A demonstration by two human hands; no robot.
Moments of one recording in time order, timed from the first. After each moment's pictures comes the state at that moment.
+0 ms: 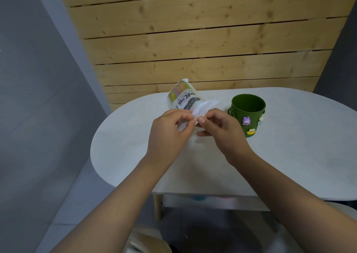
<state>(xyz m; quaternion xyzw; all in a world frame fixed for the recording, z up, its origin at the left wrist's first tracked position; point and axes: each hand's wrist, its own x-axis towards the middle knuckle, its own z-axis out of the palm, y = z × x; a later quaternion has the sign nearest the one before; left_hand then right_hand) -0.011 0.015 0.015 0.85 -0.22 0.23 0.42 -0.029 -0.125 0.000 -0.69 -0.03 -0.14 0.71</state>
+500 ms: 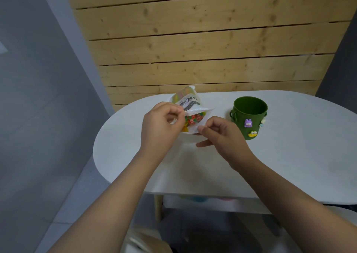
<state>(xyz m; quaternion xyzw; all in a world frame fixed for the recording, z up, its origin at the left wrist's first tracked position) 0.002 0.028 0.026 0.84 -0.17 0.21 0.48 -0.033 -0.123 -0.005 -0.71 -0.02 -0.09 0.70</state>
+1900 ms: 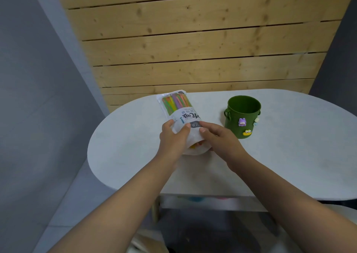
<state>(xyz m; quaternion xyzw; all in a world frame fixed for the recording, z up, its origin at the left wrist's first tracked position) 0.002 -0.011 -0.007 0.76 0.09 -0.09 0.63 -0.029 -0.134 -0.017 -0.76 0.11 -0.05 0.64</state>
